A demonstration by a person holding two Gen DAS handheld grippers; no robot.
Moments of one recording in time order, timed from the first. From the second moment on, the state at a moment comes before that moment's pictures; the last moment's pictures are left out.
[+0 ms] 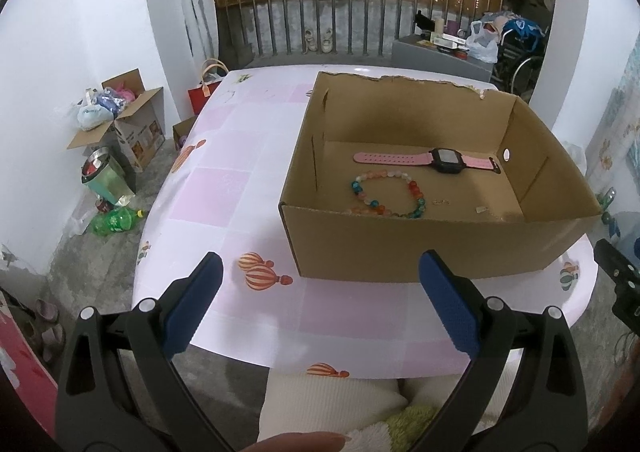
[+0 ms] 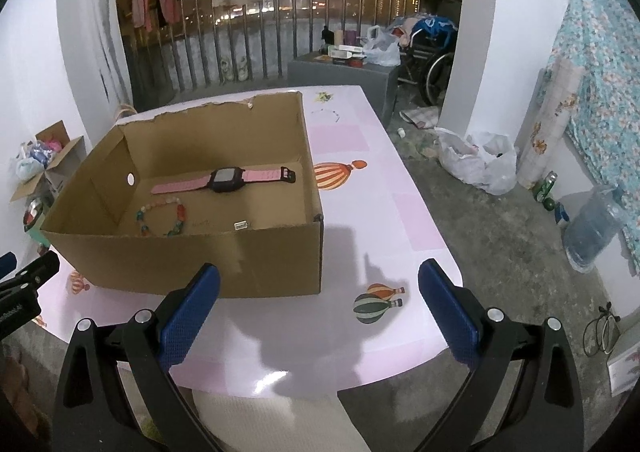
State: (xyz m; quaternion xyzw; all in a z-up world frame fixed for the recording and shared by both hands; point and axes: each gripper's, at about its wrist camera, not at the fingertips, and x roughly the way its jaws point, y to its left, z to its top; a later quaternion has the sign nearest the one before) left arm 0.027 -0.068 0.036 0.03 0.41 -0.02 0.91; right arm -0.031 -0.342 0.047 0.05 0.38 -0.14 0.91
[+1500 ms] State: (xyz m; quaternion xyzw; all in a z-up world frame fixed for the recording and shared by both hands) left arm 0.028 -0.071 0.036 0.04 0.43 -0.03 0.90; right arm -0.027 -0.340 0.045 0.04 0.41 -0.15 0.90
